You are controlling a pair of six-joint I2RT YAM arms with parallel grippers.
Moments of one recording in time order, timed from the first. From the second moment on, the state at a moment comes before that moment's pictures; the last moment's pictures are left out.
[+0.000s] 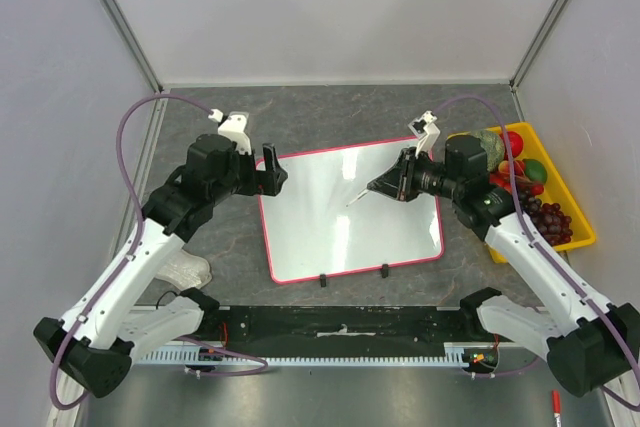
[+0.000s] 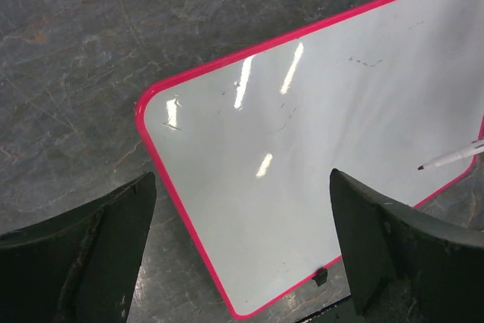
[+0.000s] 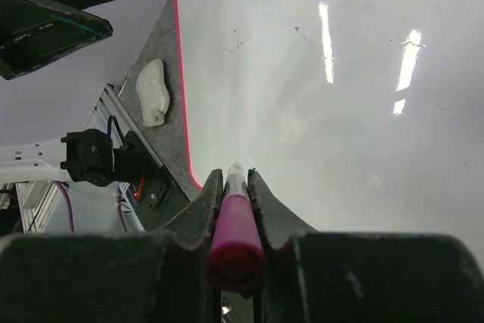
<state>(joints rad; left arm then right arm) -0.51 0.98 1.08 -0.61 -0.04 -0.31 0.40 1.03 0.86 -0.21 -0.59 0.49</state>
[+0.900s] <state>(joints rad) -0.51 0.89 0.84 -0.63 0.07 -0.45 0.40 0.88 0.78 -0.33 -0.51 0.37</state>
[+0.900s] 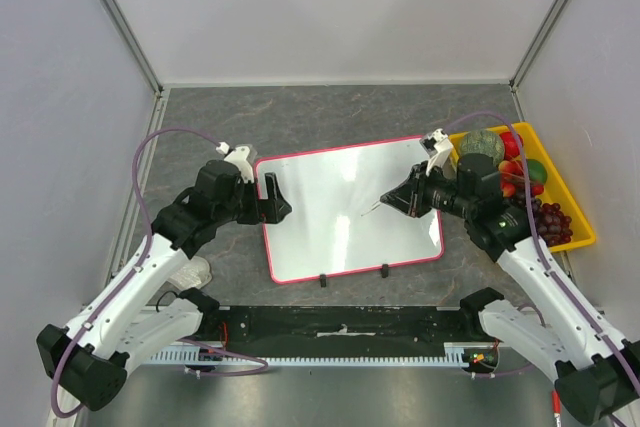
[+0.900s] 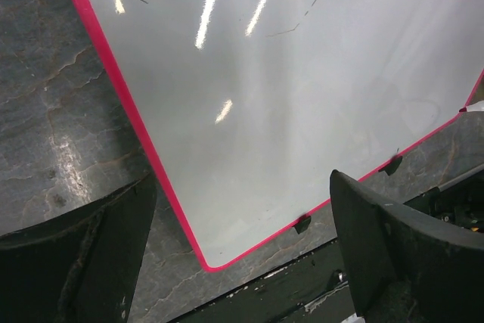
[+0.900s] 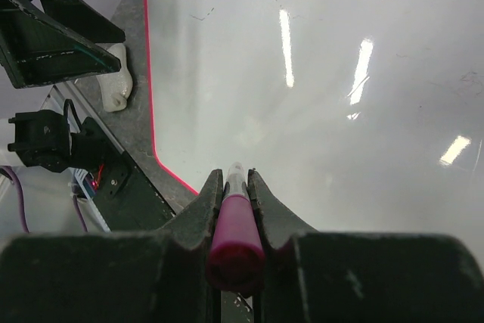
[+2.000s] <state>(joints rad) -0.51 0.79 0.76 -0.52 0.09 -0.42 0.40 0.77 0.64 -0.20 -0.39 0.37</state>
